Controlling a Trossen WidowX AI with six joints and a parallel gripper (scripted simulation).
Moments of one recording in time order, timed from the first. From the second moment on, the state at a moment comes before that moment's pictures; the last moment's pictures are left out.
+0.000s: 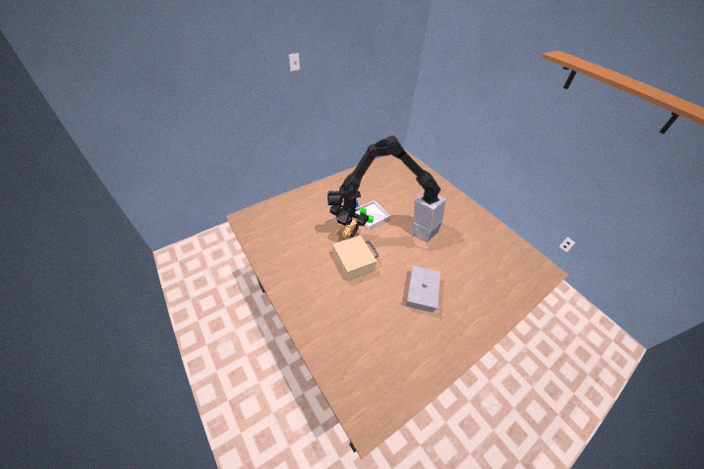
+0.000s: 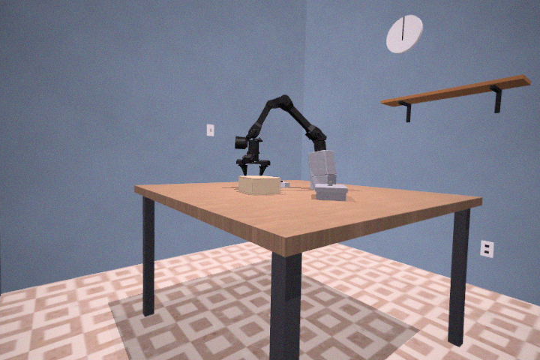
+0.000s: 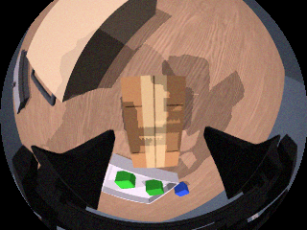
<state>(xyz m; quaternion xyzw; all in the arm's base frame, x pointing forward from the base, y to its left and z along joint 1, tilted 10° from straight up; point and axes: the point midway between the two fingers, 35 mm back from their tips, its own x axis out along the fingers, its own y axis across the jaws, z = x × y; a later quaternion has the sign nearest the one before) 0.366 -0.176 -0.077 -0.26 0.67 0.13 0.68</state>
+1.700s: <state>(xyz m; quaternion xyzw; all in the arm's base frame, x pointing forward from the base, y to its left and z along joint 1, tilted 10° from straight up) 0.364 -0.181 -0.120 -0.26 0.68 0.13 0.68</state>
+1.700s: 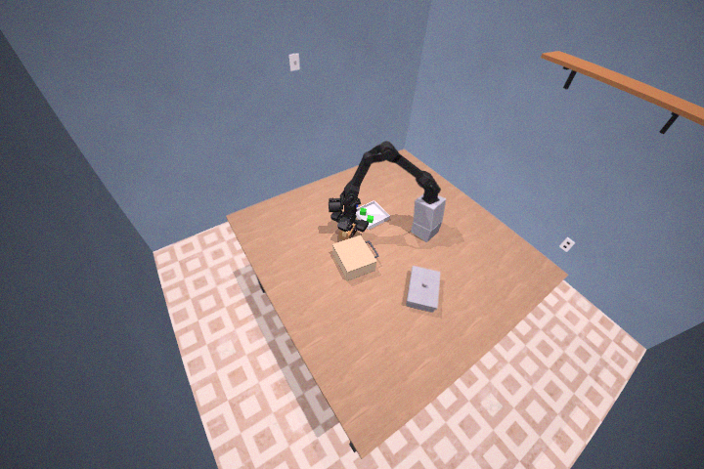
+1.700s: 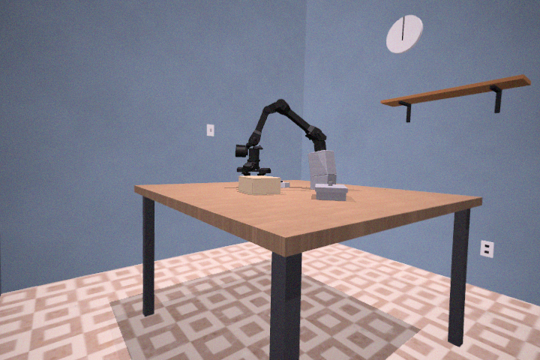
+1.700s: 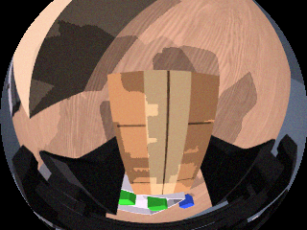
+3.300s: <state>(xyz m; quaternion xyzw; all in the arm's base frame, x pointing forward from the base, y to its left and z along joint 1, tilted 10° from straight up) 0.355 -0.084 -0.016 -0.27 0.67 0.15 0.67</state>
